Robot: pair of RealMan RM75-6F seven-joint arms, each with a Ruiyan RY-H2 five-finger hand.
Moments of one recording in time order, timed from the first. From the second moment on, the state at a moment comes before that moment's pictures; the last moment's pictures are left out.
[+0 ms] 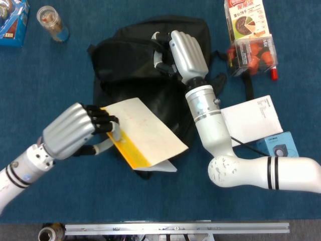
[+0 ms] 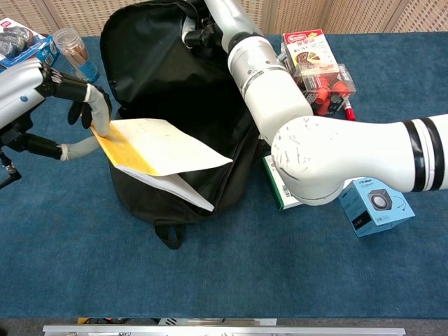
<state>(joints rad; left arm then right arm) -0.55 -1.30 0.10 -1.47 1.98 1.54 -0.41 1.02 -1.93 0.58 -1.54 -0.68 1.21 -0.36</state>
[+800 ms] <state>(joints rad) -0.59 -1.46 -0.04 -1.34 1.76 1.45 -0.33 0.99 -1.89 0.61 -1.64 -0.68 1.21 -0.29</state>
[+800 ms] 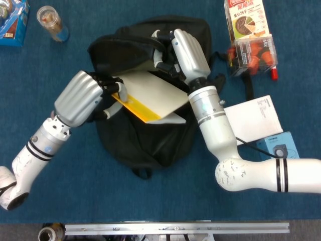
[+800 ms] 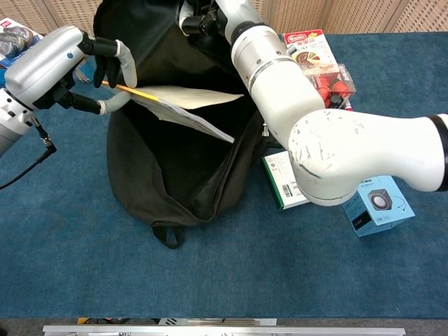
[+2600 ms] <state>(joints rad) -0.49 -1.88 -0.10 -1.05 1.62 1.47 0.04 1.03 -1.92 0.64 -1.64 -0.61 1.23 -0.25</state>
